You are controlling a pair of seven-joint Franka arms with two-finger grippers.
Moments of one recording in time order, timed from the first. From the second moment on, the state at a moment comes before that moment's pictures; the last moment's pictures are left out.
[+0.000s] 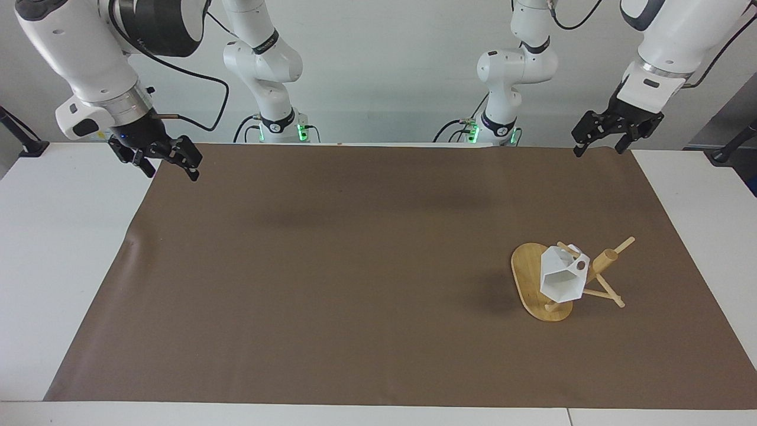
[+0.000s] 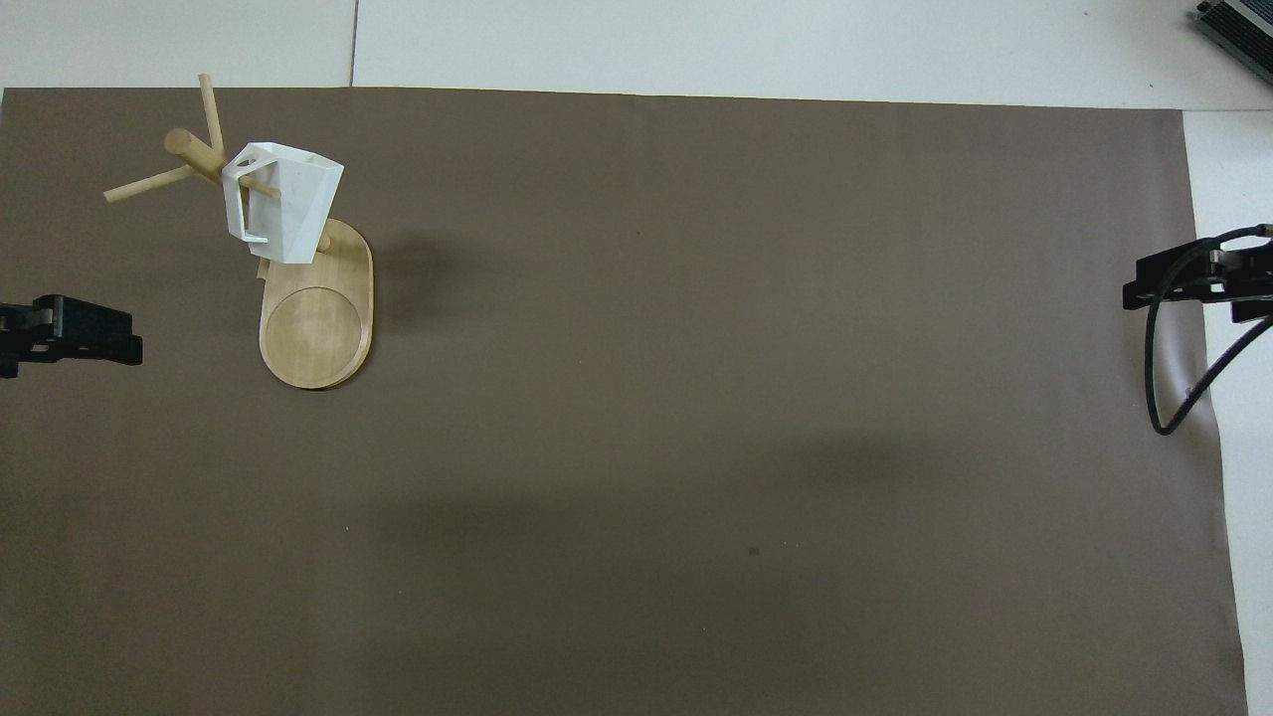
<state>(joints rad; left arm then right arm) -0.02 -0.10 -0.05 -1.62 -0.02 1.51 -0.11 -0.24 0.07 0.15 -1.52 0.01 1.58 0.03</state>
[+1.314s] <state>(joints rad) -0.09 -0.10 0.00 -1.62 -0.02 1.52 -0.11 -0.24 0.07 0.15 -1.52 0.01 1.58 0.03</state>
